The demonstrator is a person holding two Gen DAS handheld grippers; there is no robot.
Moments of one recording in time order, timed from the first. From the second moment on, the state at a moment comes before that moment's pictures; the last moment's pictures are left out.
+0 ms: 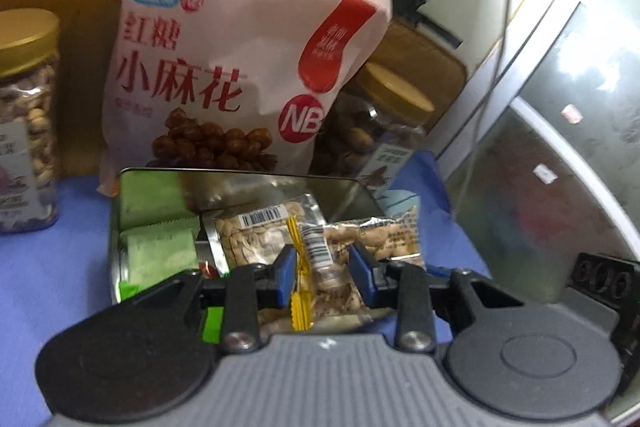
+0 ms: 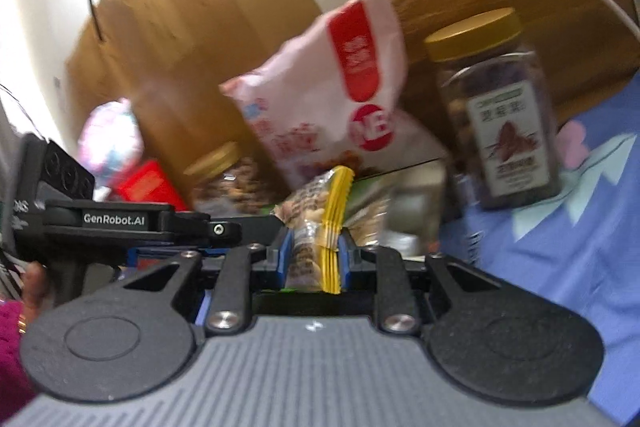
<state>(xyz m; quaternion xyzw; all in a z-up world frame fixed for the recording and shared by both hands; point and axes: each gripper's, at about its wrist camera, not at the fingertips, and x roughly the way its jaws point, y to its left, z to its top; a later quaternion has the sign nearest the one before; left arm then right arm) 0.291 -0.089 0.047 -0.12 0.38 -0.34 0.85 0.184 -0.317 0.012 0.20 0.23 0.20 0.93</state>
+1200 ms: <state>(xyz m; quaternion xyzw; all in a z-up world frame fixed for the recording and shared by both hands) 0.112 0.032 -0.018 -0.16 0.40 -0.28 0.86 0.130 -0.253 -0.043 0.23 0.34 0.24 0.88</state>
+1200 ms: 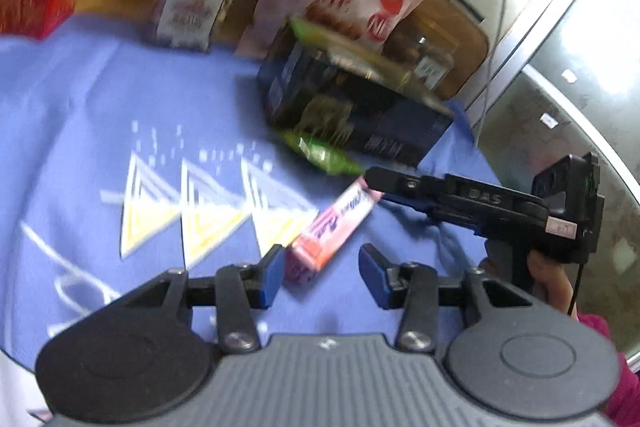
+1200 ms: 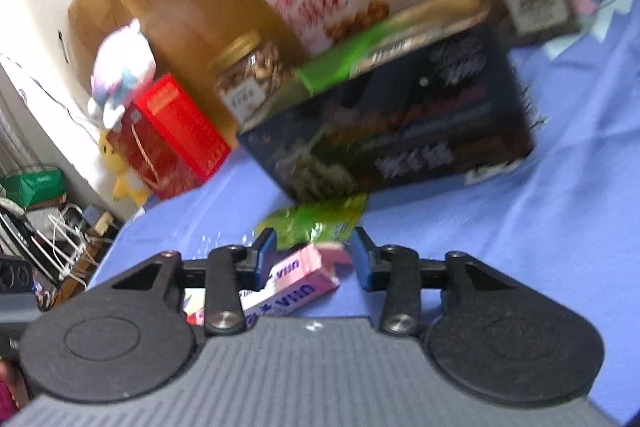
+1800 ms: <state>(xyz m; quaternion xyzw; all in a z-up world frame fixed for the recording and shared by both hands) 0.038 0.048 -0.026 -0.14 0.40 -0.33 0.85 -0.023 -0.244 -0.039 0.20 0.32 0.22 0.90</state>
